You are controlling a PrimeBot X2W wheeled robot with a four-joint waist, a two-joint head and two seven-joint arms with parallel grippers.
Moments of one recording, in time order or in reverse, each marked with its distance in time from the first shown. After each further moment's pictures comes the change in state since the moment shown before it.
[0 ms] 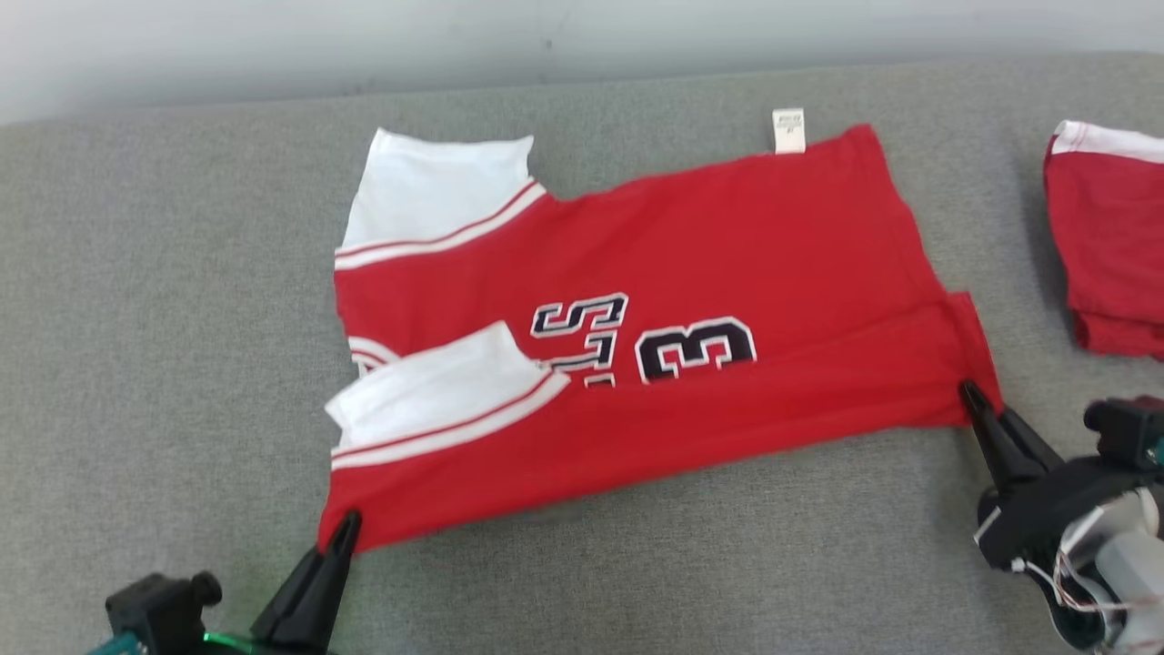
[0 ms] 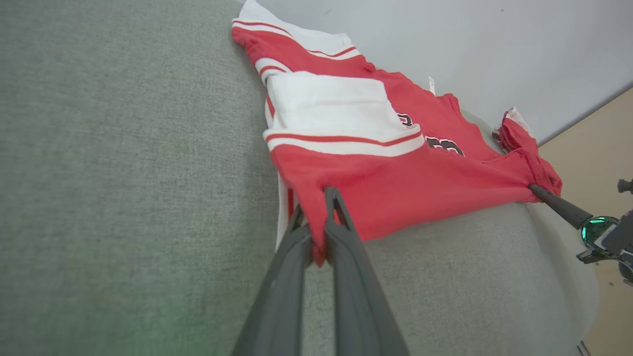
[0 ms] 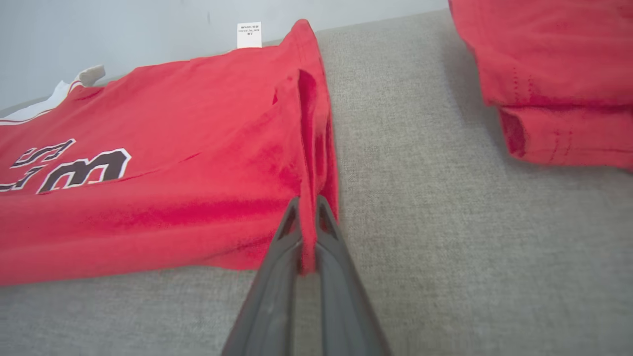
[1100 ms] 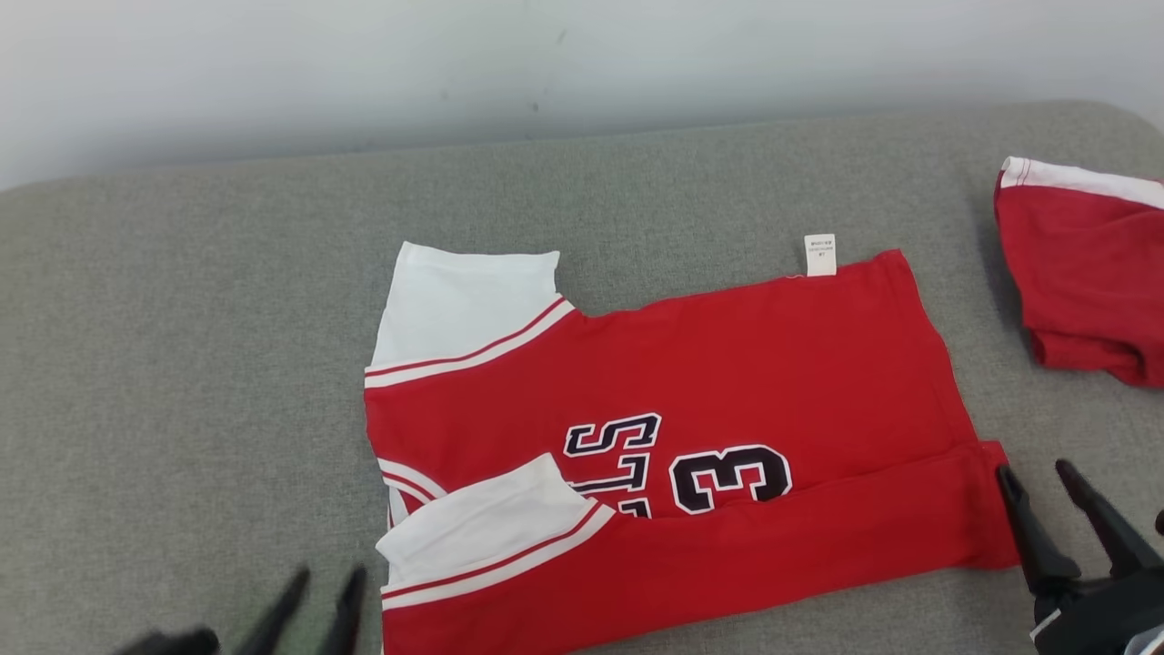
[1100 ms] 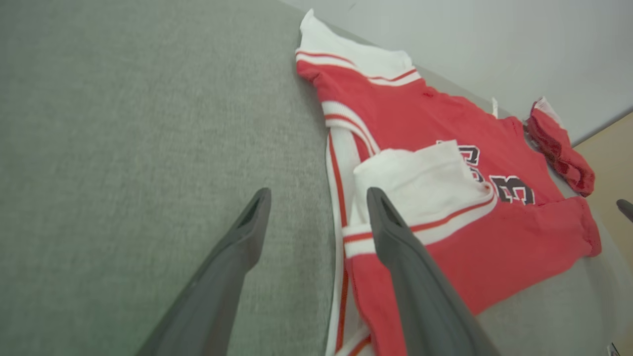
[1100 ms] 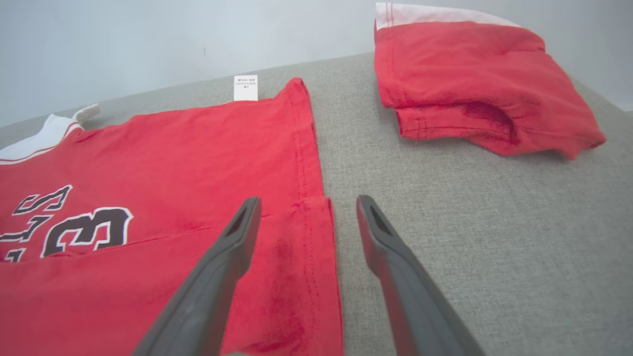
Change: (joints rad) left arm 0.119 -0.025 -0.017 0.054 0.022 0.079 -0.047; right arm 0.368 -0.028 -0.270 -0.259 -0.129 0.000 0.001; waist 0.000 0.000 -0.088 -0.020
